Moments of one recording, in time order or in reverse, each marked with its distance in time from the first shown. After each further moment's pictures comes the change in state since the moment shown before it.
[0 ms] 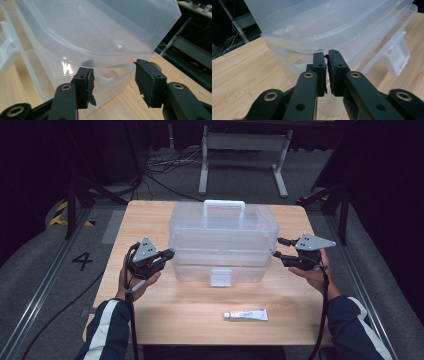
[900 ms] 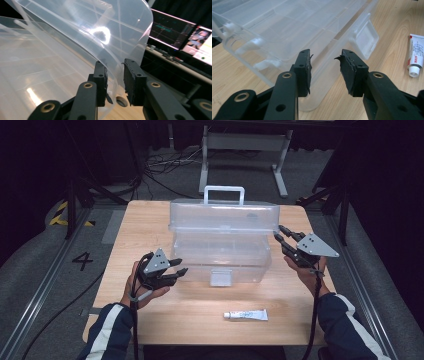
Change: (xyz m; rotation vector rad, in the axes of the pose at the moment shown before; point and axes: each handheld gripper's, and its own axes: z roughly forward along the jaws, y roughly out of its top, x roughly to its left) left arm -0.030 -0.003 0.011 0.070 -0.130 0.105; right arm 0.018 0.026 -0.005 -0.241 -0.283 -0.067
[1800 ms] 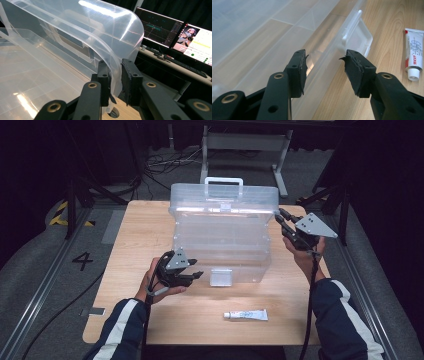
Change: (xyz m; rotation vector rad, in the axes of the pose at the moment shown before) left arm -0.008 0.016 0.040 0.070 -0.078 0.065; right arm -0.021 0.029 0.027 0.006 -0.070 0.044
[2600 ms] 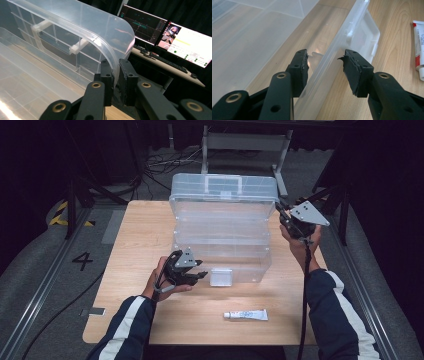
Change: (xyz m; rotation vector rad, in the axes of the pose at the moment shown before) left arm 0.003 0.002 0.025 0.044 -0.029 0.019; right arm -0.006 0.016 0.026 0.038 -0.115 -0.018
